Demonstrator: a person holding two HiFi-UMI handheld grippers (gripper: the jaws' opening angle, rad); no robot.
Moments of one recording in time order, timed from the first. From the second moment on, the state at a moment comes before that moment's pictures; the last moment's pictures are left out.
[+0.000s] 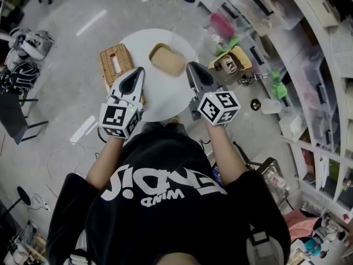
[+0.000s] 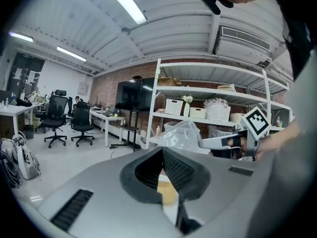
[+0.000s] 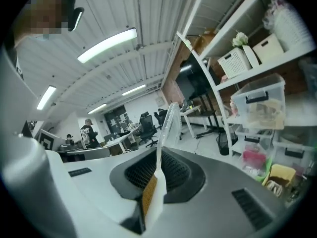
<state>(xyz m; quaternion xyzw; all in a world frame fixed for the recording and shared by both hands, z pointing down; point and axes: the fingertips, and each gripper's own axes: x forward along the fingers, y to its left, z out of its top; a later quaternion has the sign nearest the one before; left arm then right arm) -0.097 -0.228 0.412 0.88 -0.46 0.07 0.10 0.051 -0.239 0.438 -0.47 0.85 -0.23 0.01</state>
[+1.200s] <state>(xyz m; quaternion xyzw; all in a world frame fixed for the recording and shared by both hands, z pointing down) -0.086 -0.202 0.391 0.87 -0.48 0.03 0.06 0.126 -0.153 0.407 -0.57 0.82 -0.08 0.00</state>
